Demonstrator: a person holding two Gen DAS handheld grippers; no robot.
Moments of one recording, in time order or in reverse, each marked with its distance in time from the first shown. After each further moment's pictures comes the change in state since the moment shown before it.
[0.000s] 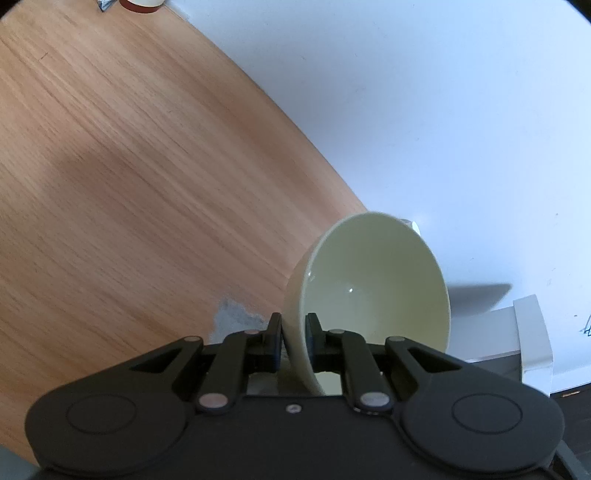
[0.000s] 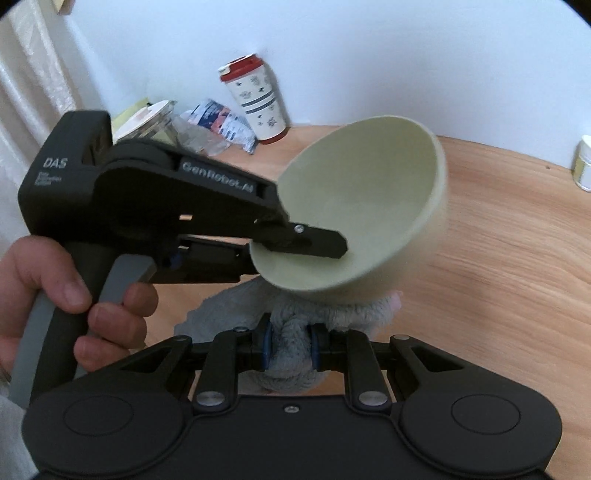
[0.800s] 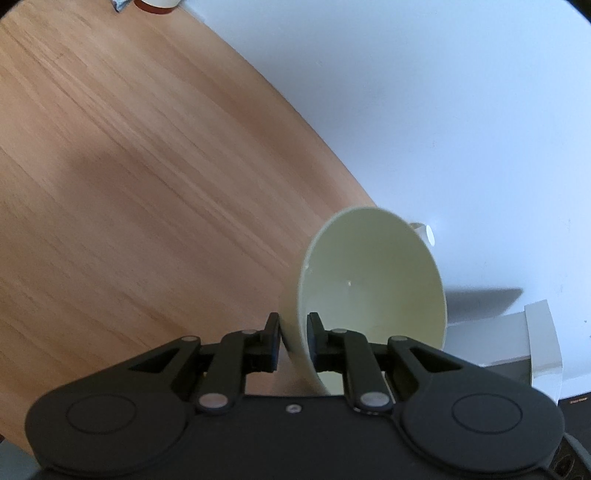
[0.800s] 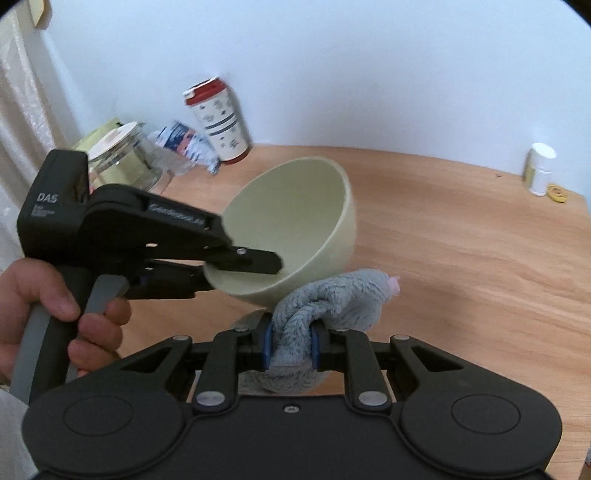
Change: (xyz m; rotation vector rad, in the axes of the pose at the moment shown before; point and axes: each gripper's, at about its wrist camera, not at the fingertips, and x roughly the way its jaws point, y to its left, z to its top) left arm -0.005 0.000 -0.004 -0.020 0.009 0.028; right arm -0.018 -0.004 0.000 0.018 -0.030 -0.081
